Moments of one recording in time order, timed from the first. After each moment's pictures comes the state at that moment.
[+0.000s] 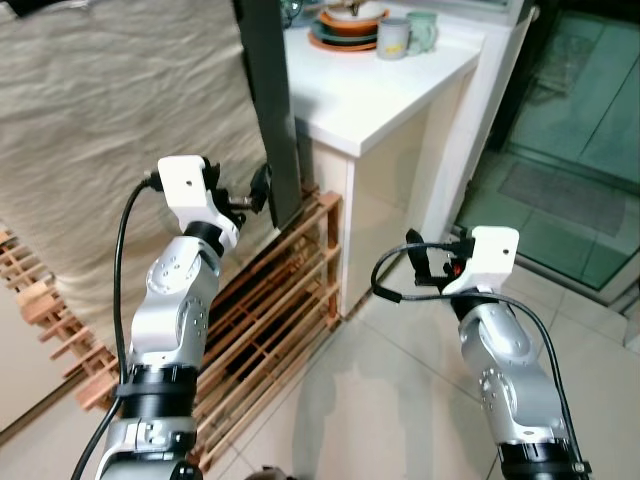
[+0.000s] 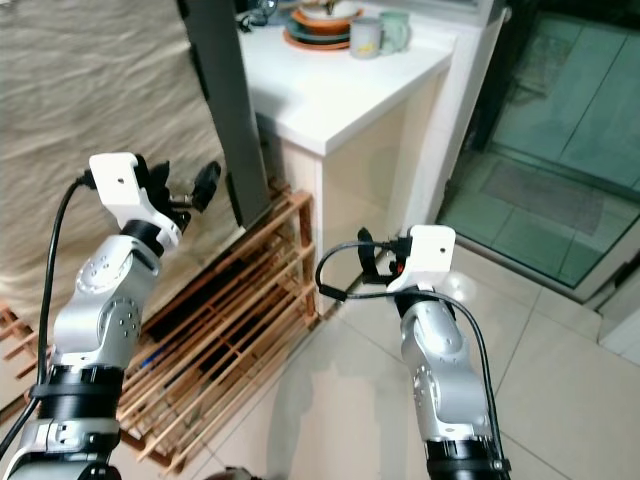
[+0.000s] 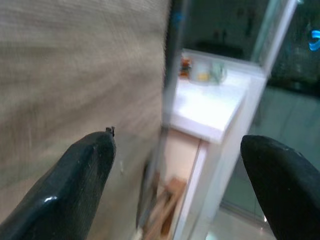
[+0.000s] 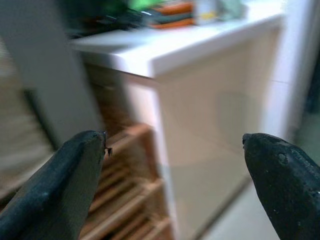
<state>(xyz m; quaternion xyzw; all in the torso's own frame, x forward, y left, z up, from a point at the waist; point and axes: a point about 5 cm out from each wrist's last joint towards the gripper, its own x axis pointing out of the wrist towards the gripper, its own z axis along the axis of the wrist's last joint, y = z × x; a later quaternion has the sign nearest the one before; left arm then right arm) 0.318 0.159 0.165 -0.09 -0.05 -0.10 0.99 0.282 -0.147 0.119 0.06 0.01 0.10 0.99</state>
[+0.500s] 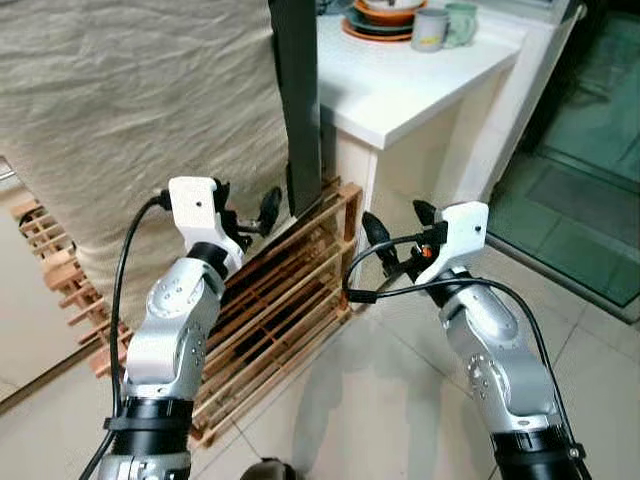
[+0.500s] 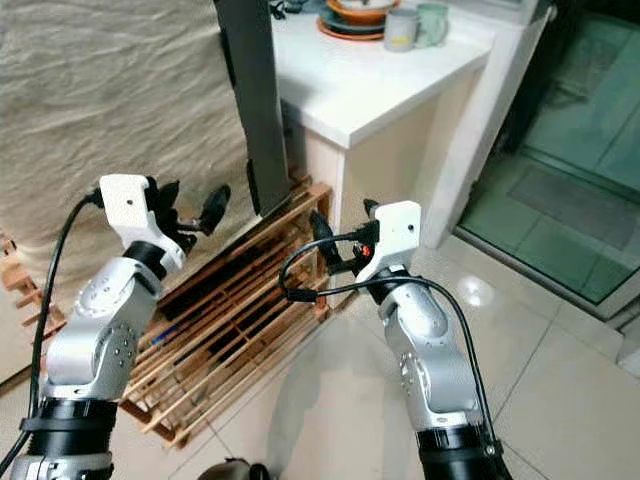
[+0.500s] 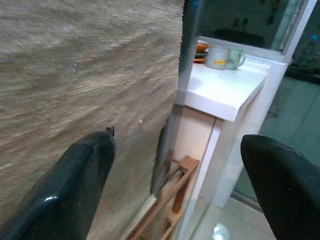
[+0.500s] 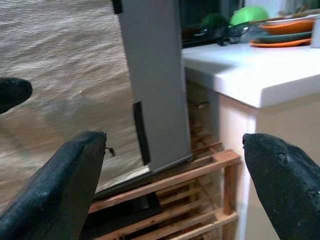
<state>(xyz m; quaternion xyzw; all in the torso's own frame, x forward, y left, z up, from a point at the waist) 0.310 0.149 0.164 -0.07 -0.04 -0.12 0.99 0.289 -0.117 0.145 0.07 -0.03 0.22 0.97</state>
